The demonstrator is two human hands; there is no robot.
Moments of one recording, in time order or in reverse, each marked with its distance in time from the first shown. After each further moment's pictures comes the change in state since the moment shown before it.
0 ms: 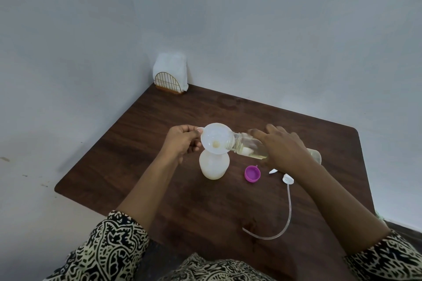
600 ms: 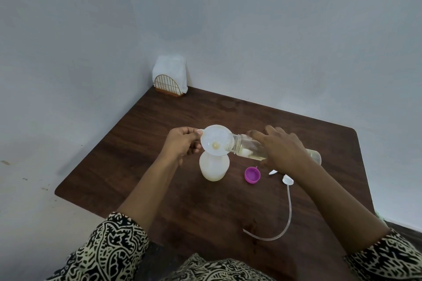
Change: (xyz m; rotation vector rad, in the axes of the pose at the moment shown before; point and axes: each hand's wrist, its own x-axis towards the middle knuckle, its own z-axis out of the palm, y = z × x) left_hand 0.001 0.000 -0.001 0.025 0.001 0.014; right_hand -0.001 -0.003 -0.003 -0.022 -0.016 0.003
